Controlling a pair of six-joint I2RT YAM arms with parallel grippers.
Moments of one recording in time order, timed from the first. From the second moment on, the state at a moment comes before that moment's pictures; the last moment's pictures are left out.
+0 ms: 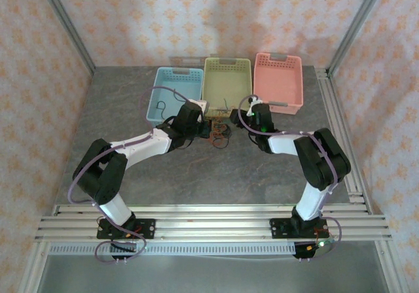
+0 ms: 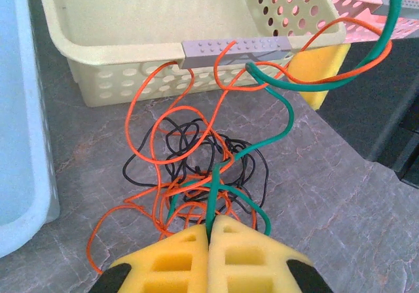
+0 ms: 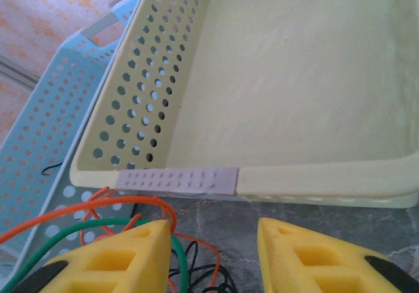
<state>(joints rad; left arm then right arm) -0.58 1.66 1.03 -0.04 0.03 -0.44 0.40 1.76 0.81 0.52 -0.15 0.61</state>
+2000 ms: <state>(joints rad) -0.58 1.53 0.88 0.19 0.09 -0.45 0.50 1.68 0.65 0.71 -0.17 0.42</state>
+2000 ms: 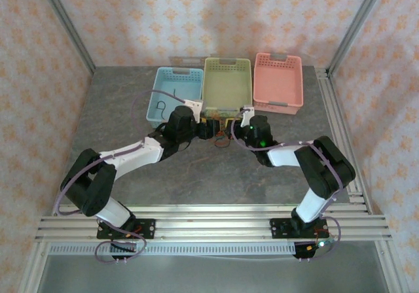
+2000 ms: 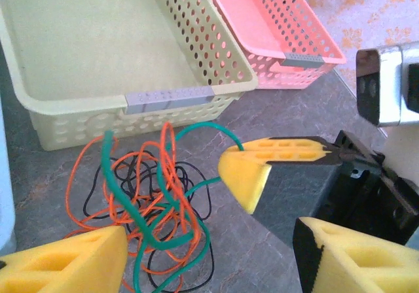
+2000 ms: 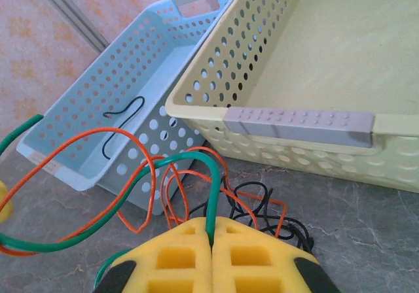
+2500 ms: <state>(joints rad) -0.58 1.55 0.96 0.00 -0.18 -0.49 0.55 1.68 0.68 0.66 -0.15 0.27</state>
